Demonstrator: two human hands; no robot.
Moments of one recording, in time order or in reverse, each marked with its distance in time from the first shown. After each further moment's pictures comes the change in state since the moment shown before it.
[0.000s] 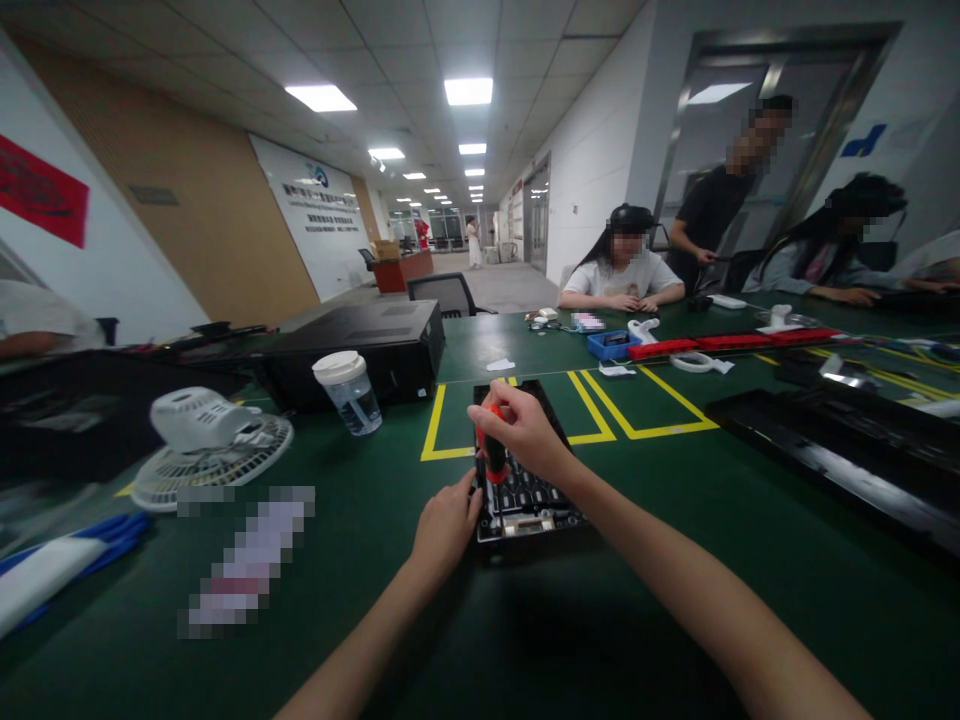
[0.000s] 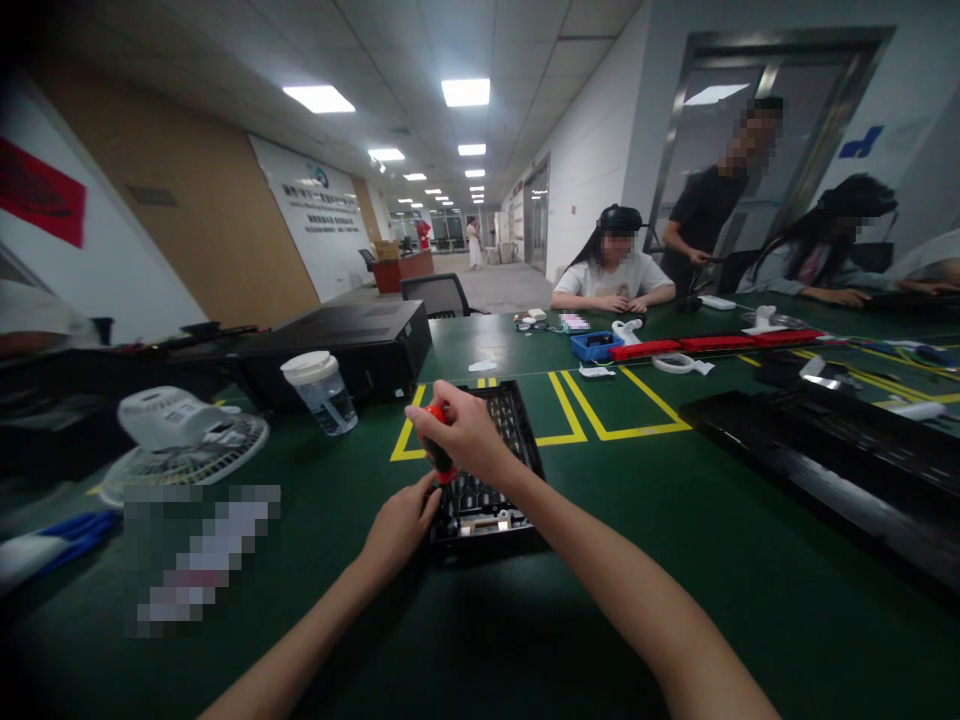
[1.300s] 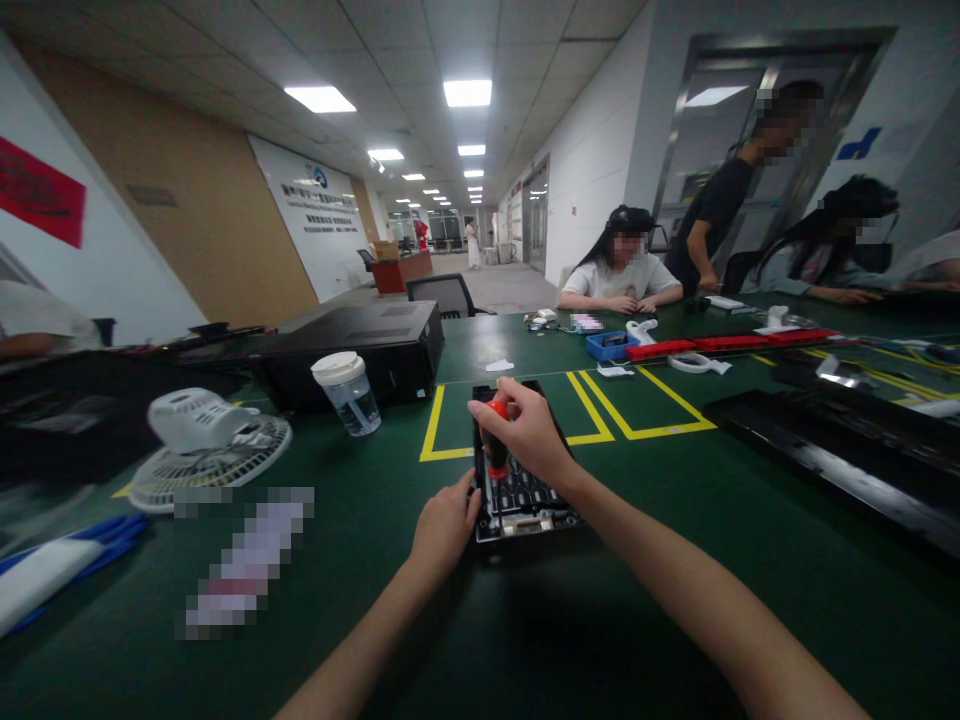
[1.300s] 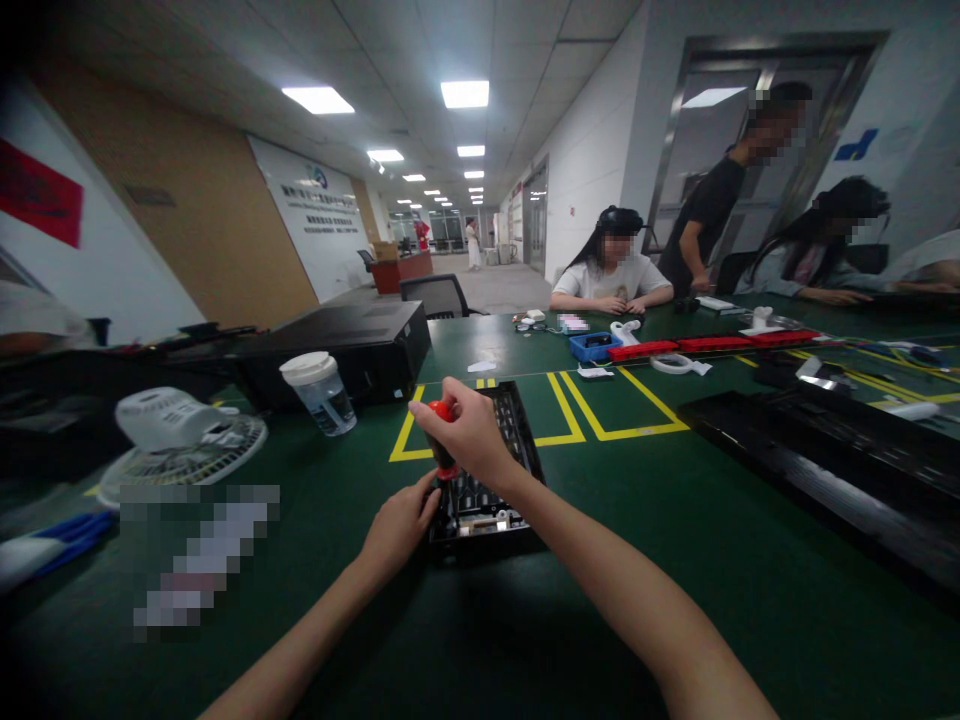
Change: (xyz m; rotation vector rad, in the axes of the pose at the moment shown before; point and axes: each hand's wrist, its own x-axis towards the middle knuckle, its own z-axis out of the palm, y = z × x) left_hand 0.001 -0.002 0.003 0.015 0.022 0.005; right_hand 0.000 0.001 -0.002 -0.427 0.206 -0.124
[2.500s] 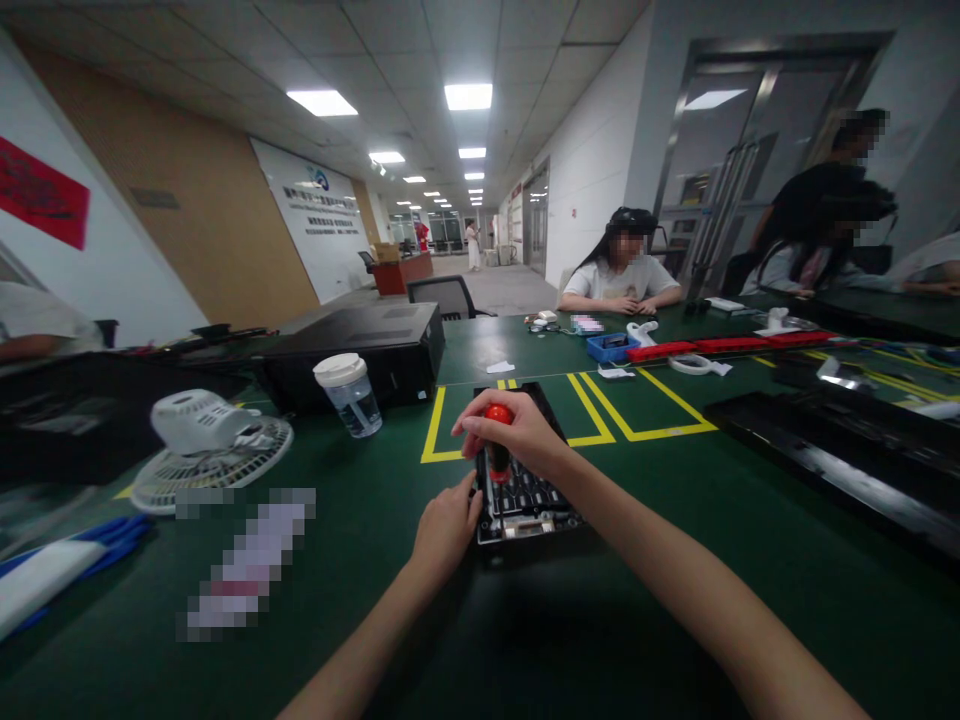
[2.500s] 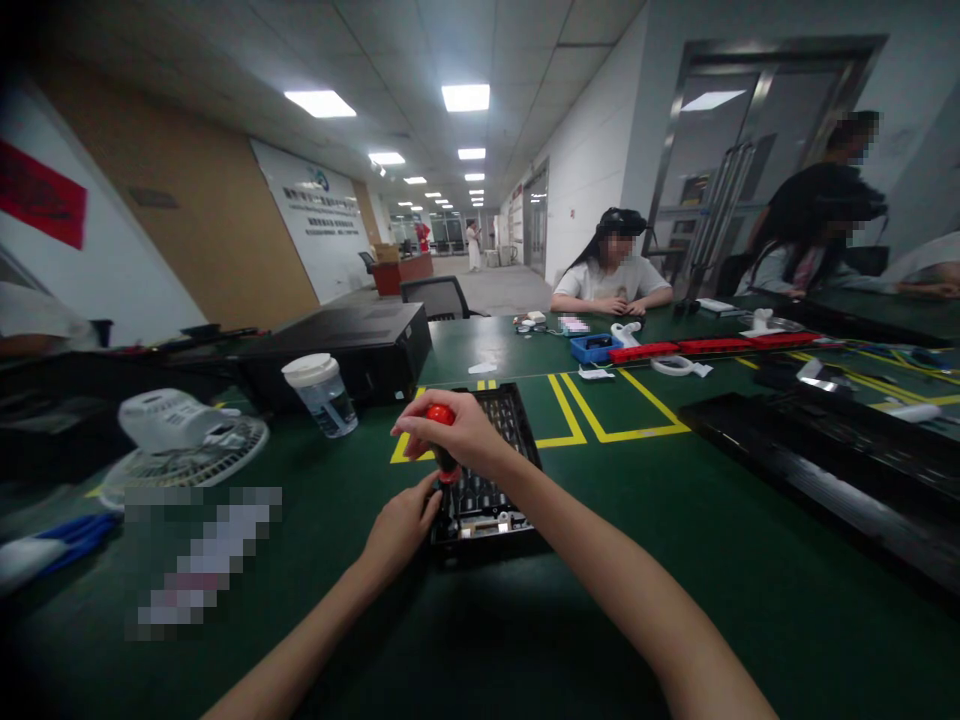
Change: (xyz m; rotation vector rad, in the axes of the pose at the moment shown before) left_hand 0.000 0.002 -0.004 -0.015 -0.015 -0.004; right_hand 0.004 0.001 0.003 0.711 -0.396 0.139
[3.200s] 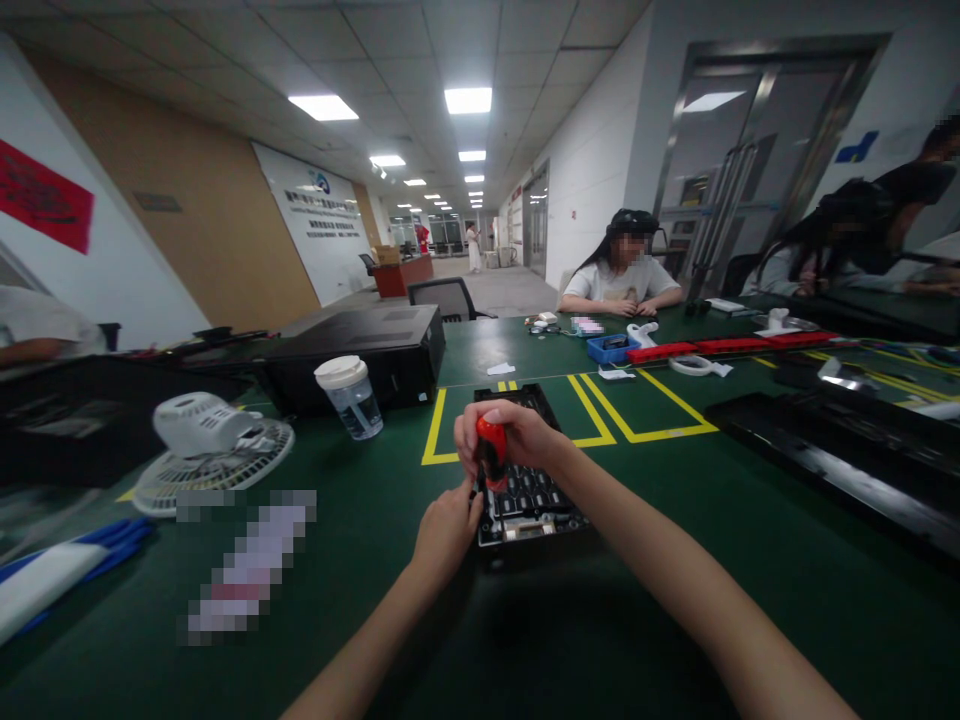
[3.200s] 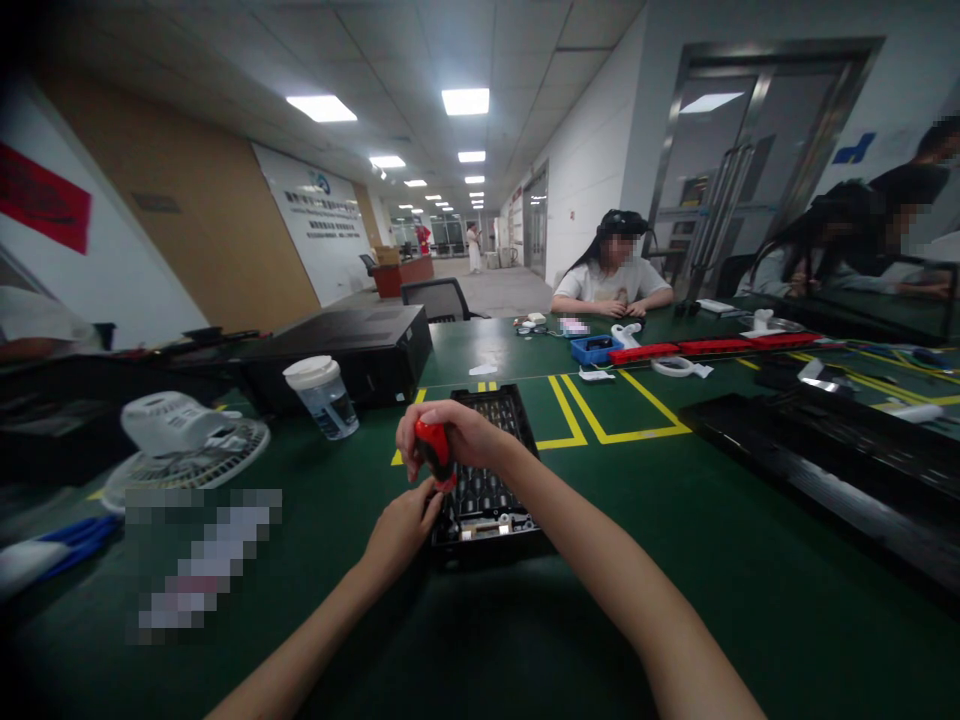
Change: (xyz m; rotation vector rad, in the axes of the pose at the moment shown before) left_hand 0.000 -0.002 0.002 0.014 0.011 0.008; right_hand 0.016 0.016 -0.014 0.404 -0.430 0.069
